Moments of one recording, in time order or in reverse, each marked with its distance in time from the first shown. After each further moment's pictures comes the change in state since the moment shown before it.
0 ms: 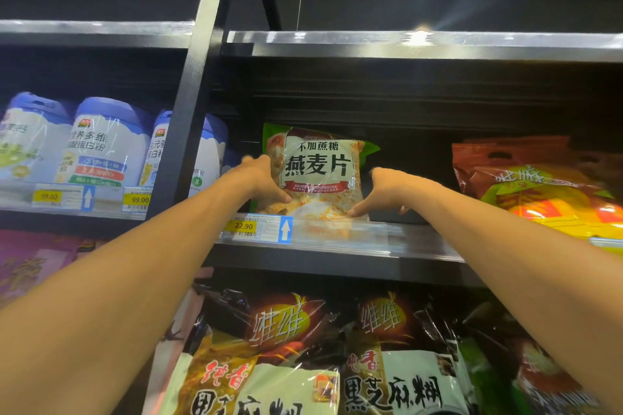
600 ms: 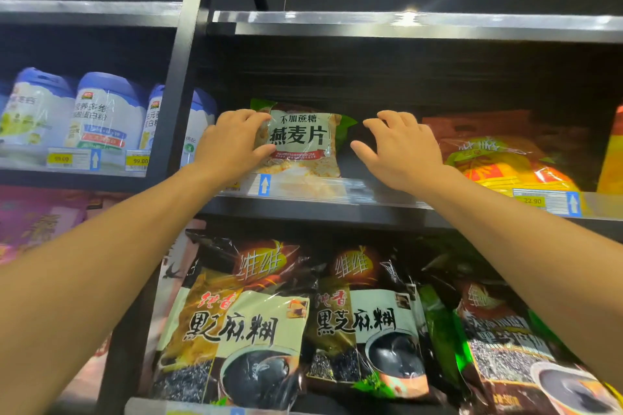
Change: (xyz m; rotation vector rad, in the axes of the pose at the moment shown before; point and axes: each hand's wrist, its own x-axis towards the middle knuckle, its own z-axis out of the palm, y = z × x) left_hand -0.092 0.003 -0.005 0.111 0.517 0.384; right_hand -0.091 0.044 -0.007 -0.355 0.674 -0.289
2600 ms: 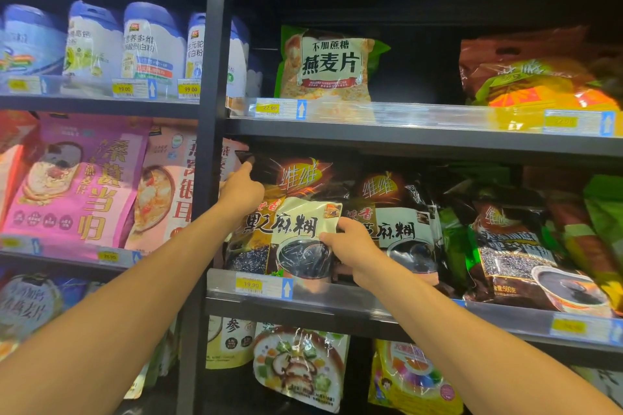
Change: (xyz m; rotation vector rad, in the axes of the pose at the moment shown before) left_hand -0.181 -0.009 0.030 -0.558 -0.399 -0.818; right_hand -0.212 -0.159 0.075 1.326 -0.740 0.836
